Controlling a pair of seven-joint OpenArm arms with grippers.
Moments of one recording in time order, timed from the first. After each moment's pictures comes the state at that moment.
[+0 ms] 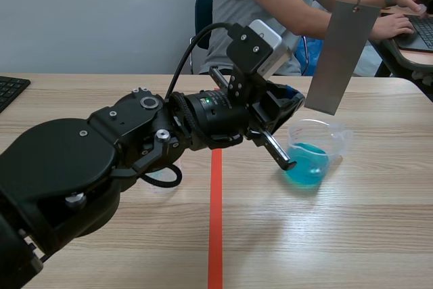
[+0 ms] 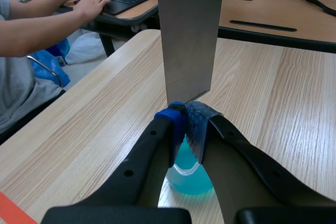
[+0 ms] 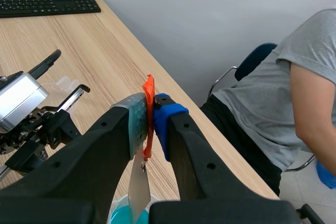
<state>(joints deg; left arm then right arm) -15.9 -7.8 39.9 75.6 -5.0 -24.0 -5.8 2.8 45.1 8.2 109.1 46.2 45.4 -21.6</state>
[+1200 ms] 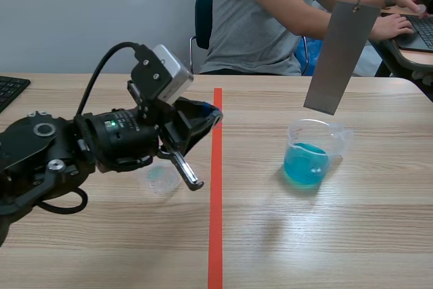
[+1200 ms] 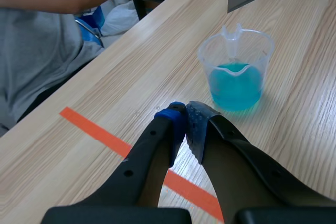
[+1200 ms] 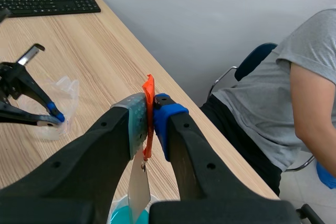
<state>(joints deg) -4.4 -25.3 31.1 87.6 -5.7 -23.9 -8.4 2.8 45.1 8.2 109.1 46.2 45.4 -21.6</state>
